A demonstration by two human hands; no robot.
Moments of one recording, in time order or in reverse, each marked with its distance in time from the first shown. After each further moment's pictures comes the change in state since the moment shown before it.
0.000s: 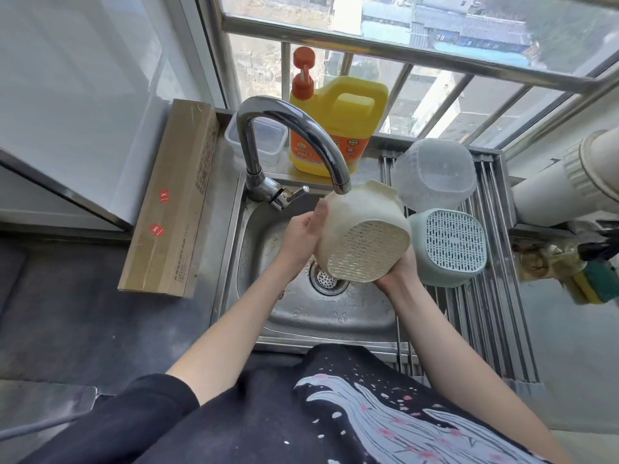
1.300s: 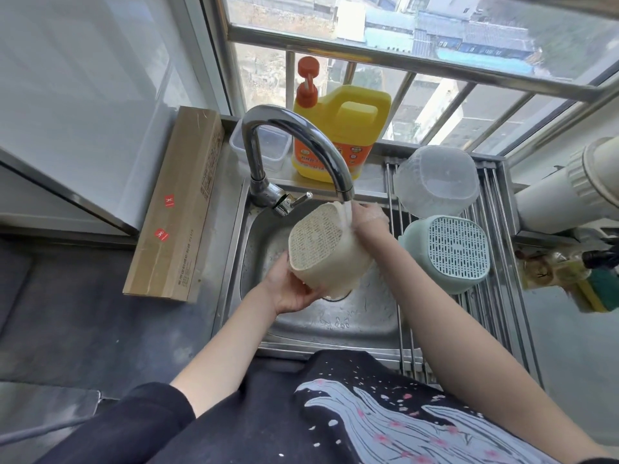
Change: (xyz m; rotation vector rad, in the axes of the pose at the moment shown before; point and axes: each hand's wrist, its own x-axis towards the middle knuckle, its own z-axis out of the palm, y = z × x) left_hand -0.012 -0.049 -0.036 -0.857 -0.350 -0.825; right_hand 0.033 -0.007 0.076 -1.494 0.416 -0.023
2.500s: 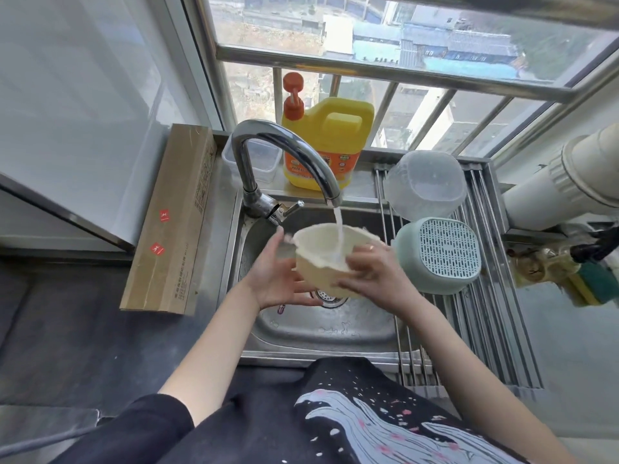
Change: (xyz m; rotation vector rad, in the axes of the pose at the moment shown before) left_hand -0.018 0.022 0.011 0.393 0.111 0.081; right_hand -0.046 0.086 -0.019 -0.176 0.027 -1.000
